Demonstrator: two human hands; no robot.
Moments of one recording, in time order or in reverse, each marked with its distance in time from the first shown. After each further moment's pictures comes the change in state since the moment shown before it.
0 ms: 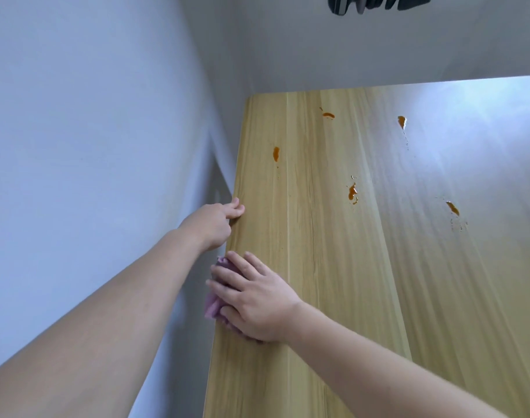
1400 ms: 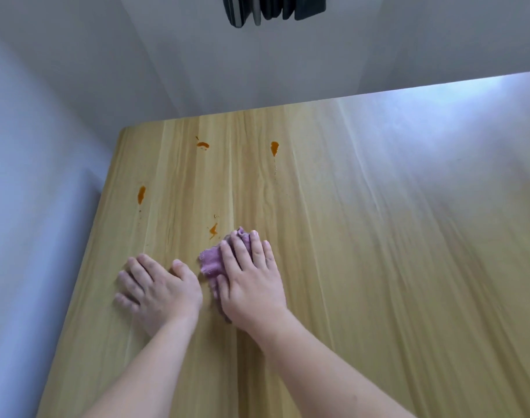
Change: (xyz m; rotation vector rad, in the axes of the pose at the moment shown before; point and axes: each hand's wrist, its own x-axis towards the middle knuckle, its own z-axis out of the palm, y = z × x) left_hand 0.028 0.209 0.130 -0.053 0.551 -0.680; right_hand -0.128 0.186 -0.064 0.067 0.111 0.652
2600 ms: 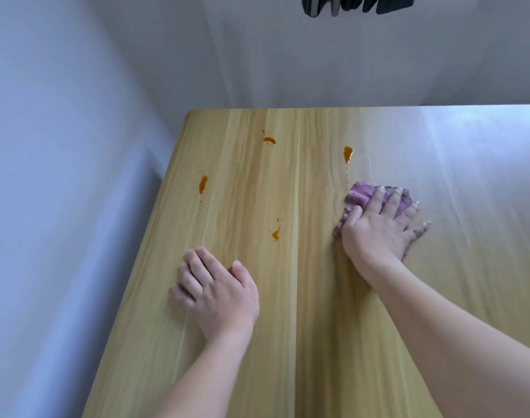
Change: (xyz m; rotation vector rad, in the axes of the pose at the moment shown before) left_hand 0.007 -0.009 -0.002 0.091 -0.011 0.067; right_hand 0.101 0.080 -0.039 -0.133 0.013 0.714
